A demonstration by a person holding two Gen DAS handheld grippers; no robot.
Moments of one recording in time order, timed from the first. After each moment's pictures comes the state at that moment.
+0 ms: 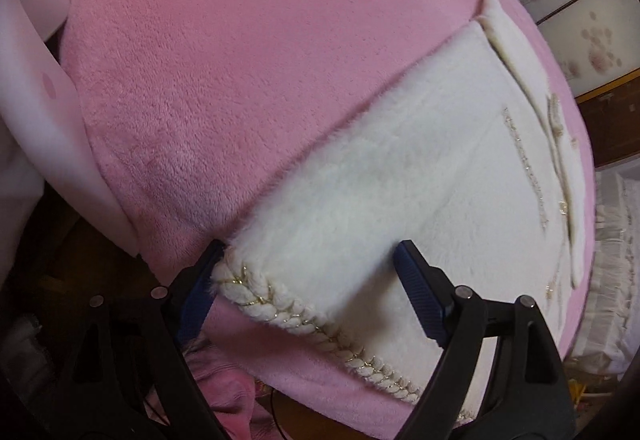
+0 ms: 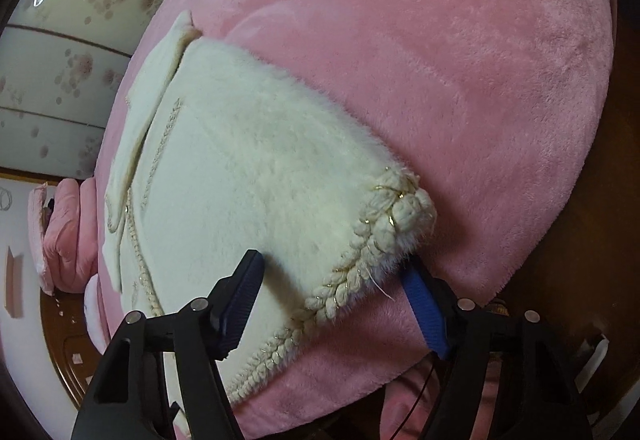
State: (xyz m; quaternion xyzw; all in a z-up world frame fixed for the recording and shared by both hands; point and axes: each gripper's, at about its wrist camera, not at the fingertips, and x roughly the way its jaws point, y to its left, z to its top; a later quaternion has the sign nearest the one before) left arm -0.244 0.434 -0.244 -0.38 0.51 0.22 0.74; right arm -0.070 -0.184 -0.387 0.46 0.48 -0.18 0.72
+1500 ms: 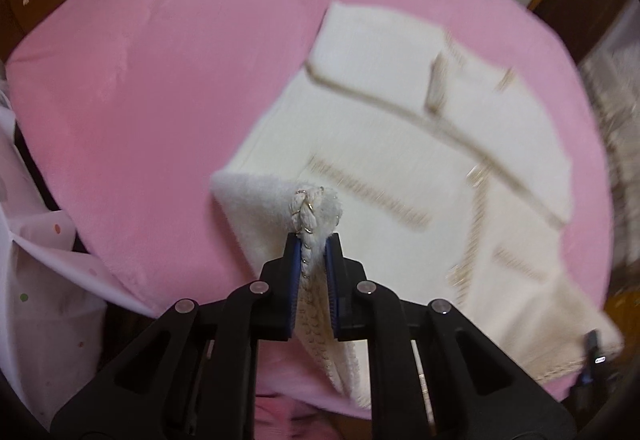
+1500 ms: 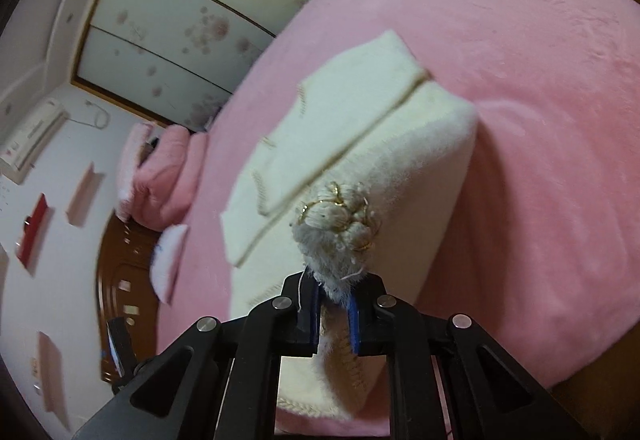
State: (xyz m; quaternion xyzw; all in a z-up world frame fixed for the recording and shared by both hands) left arm -0.123 0.332 -0.059 -0.20 0.53 0.15 0.81; right arm 0.049 -0.124 -0.224 0.42 0.38 0.03 0.82
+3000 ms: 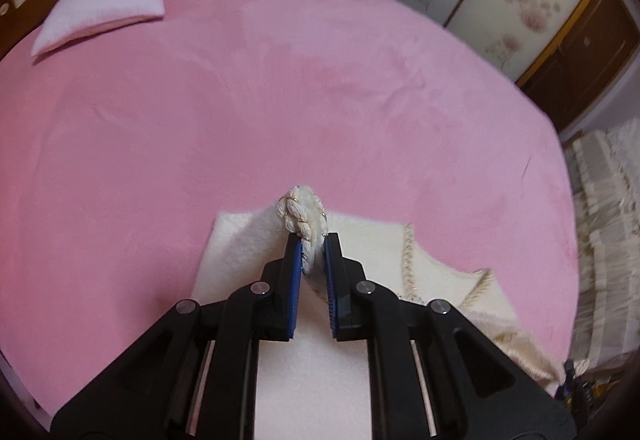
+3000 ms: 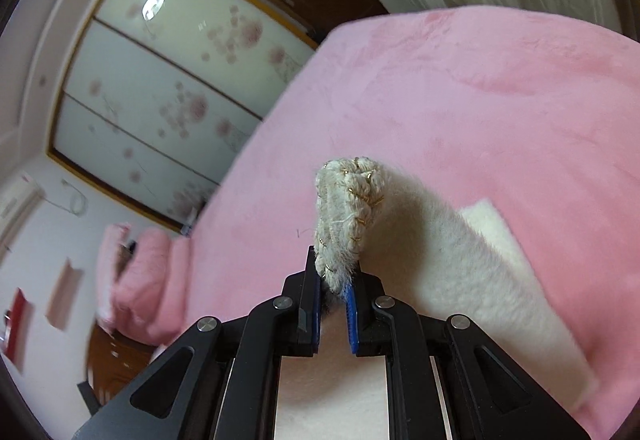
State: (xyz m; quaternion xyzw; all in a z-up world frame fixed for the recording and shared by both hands) left arm 0.299 0.377 -0.059 -0.23 0.47 0.14 0.84; right arm 0.461 -0.169 -0.202 0.41 0.33 -0.07 0.85
